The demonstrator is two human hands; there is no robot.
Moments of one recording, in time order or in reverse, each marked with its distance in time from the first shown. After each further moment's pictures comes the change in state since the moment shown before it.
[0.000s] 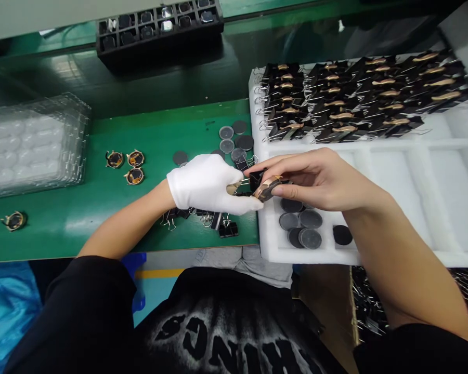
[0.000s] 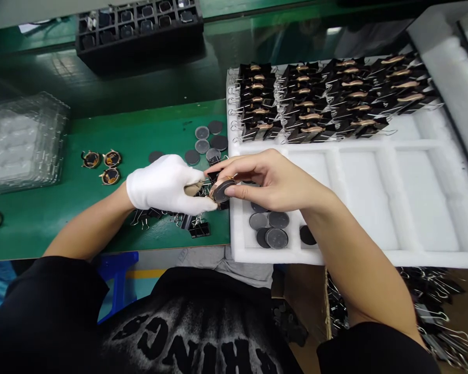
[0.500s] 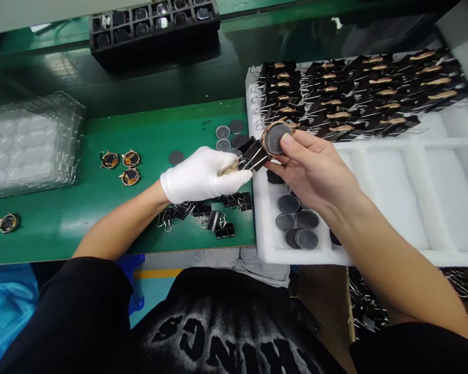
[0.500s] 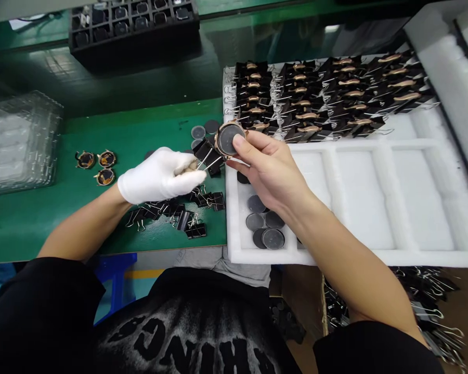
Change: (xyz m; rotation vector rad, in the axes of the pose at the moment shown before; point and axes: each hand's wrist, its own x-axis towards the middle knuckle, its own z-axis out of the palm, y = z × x) left_hand 0.004 -0.010 -0.001 -0.303 0.110 -0.073; right_hand 0.016 0.017 0.021 0.456 0.558 0.152
